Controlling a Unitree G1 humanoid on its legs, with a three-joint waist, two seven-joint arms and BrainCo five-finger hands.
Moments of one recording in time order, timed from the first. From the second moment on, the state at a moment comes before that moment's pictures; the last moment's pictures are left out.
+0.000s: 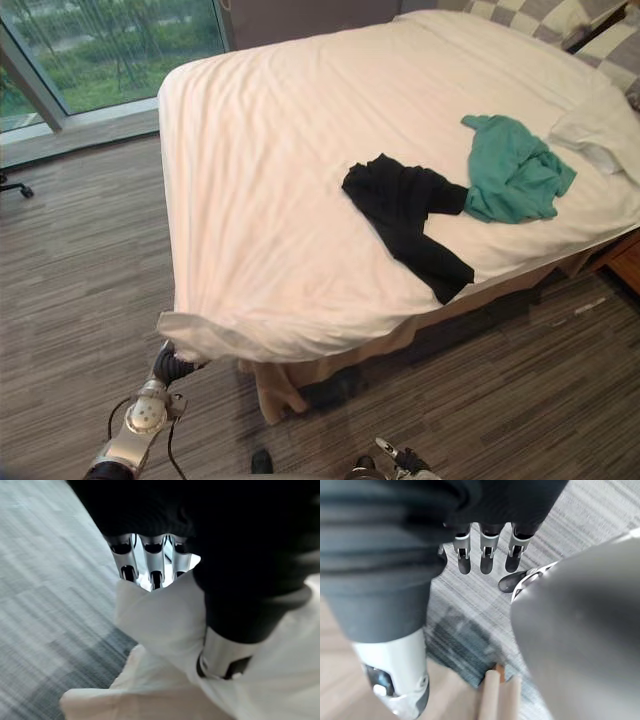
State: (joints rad) left arm 0.01 0.23 0.05 0.81 0.32 -0.28 0.18; right arm 0.07 -0.07 -0.25 1.07 0.30 0.10 0.05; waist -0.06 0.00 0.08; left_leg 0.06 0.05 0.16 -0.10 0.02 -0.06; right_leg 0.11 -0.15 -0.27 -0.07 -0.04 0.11
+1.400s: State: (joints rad) left arm 0.15 0.09 0.31 1.01 0.13 0.23 -0.07; right arm -0.14 -0.24 -0.33 0.67 0.29 -0.23 -0.19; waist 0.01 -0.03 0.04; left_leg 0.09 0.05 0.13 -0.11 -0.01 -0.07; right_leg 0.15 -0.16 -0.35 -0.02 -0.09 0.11
